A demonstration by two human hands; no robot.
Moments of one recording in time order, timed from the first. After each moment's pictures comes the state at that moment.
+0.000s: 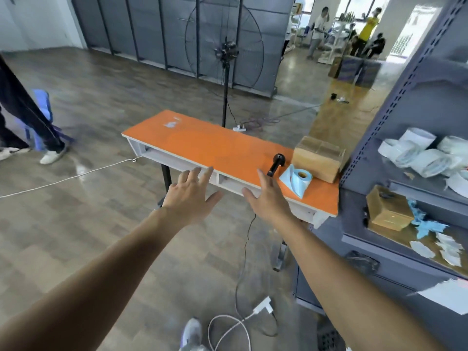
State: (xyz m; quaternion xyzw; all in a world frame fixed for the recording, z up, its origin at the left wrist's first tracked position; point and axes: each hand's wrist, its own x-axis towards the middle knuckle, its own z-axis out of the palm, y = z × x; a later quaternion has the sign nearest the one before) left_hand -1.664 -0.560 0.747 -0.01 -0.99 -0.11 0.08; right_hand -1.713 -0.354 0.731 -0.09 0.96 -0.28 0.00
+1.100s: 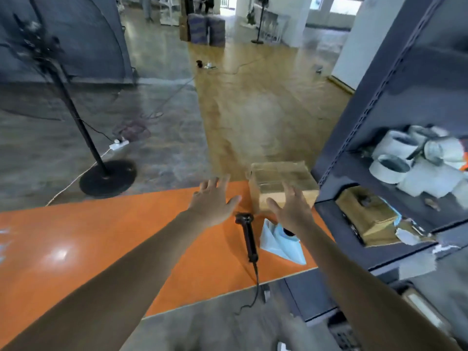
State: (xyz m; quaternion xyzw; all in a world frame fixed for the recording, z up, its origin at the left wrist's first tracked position) left_hand -2.229 -0.460 0.716 -0.34 -0.92 -0.16 -0.08; right_hand -2.115 -0.270 0.693 0.33 0.92 -0.22 -0.04
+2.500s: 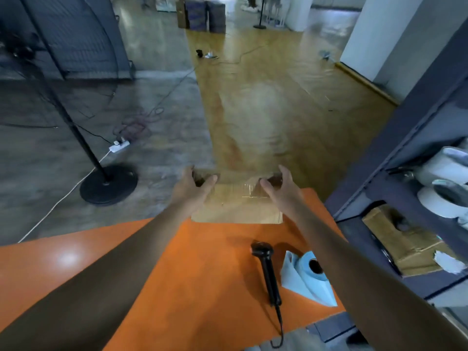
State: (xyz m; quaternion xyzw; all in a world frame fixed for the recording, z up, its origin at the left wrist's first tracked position) left_hand -2.407 -0.442 0.678 -0.11 -0.87 -0.46 -0.10; right_hand -2.274 -0.233 0.695 0.34 0.86 -0.37 -0.08
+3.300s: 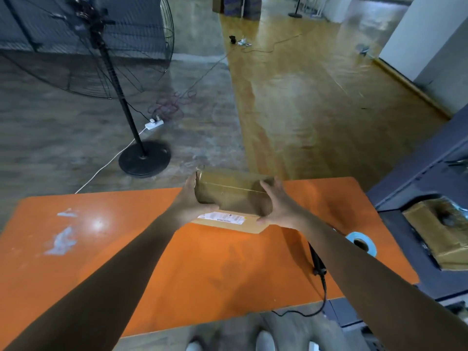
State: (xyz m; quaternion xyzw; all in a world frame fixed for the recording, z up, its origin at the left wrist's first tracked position) left_hand -2.383 -0.646 0.643 -0.16 -0.80 -0.53 -0.22; right_hand -2.272 -0.400 0.661 0.14 0.95 -0.25 0.15
